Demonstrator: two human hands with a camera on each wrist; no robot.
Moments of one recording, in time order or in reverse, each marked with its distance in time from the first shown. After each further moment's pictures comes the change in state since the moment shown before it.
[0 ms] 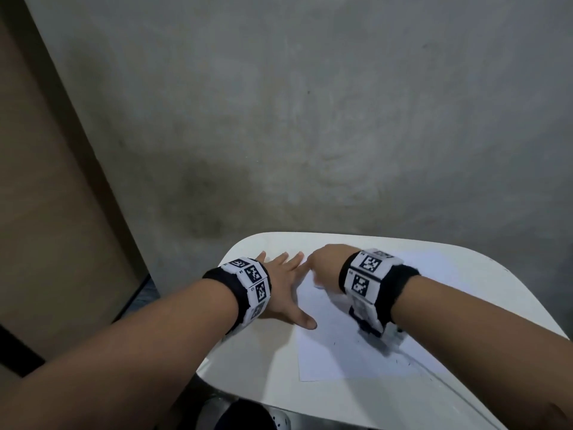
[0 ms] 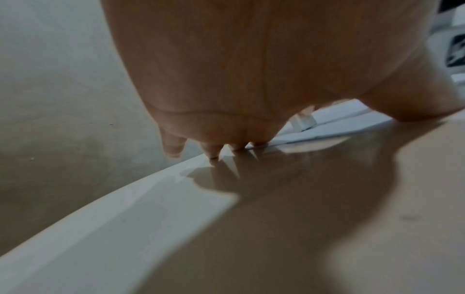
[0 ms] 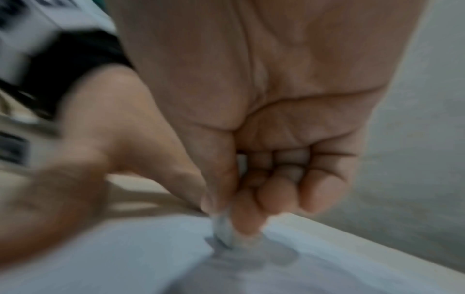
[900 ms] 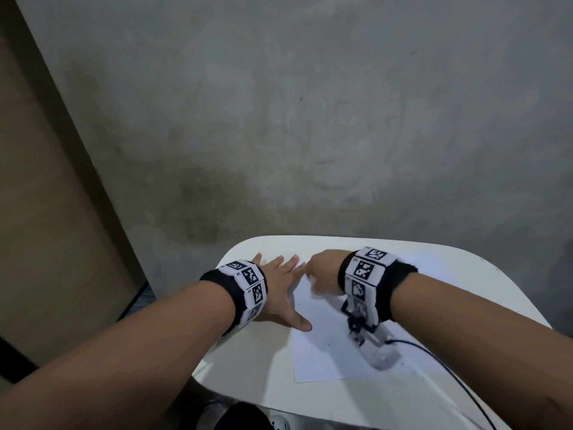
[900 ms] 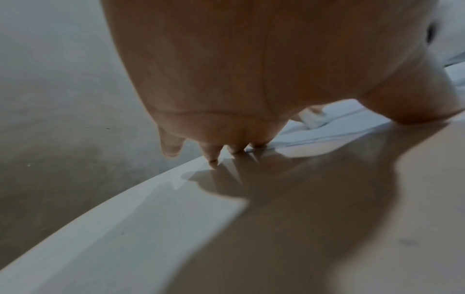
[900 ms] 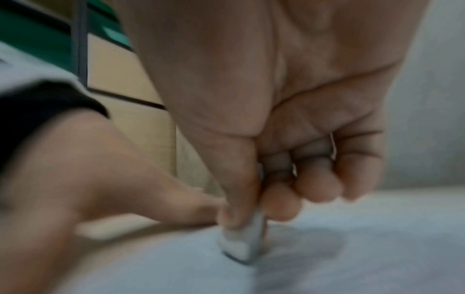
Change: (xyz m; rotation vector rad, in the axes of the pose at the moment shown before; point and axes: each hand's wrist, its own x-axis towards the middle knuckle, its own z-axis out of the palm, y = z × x) left_hand -0.004 0.004 -0.003 0.058 -0.002 -0.017; right_hand 0.005 0.015 0.014 0.018 0.020 -0.057
